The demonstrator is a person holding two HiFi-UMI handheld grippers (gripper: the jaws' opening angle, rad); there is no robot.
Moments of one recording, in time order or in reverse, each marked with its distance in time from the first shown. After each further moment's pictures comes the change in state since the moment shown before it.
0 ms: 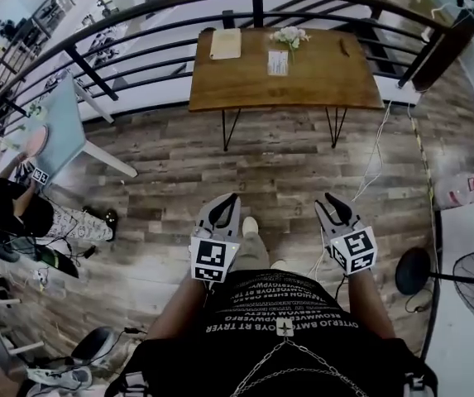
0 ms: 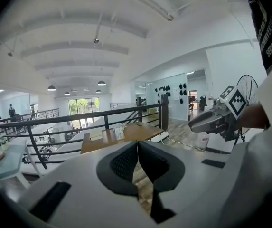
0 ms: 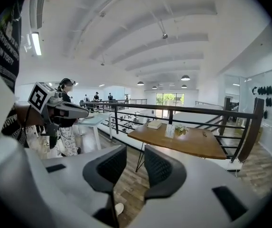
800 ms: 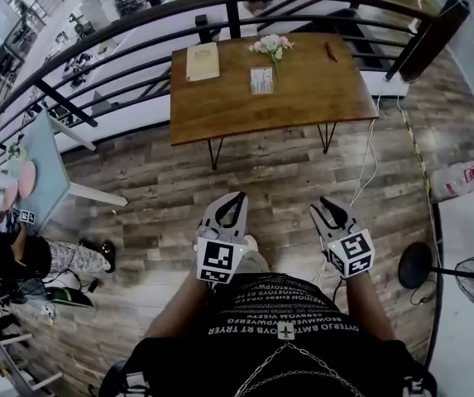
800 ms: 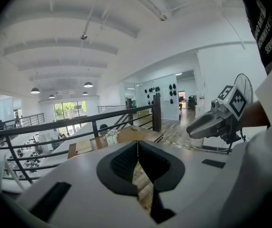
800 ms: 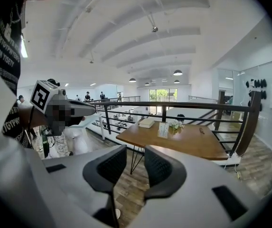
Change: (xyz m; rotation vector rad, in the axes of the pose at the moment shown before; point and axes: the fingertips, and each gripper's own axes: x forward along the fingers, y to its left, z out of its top) left arm 0.147 0.046 0.052 0.077 -0.020 -0.143; right arm 0.093 -0.077 0.031 0.081 0.056 -0.061
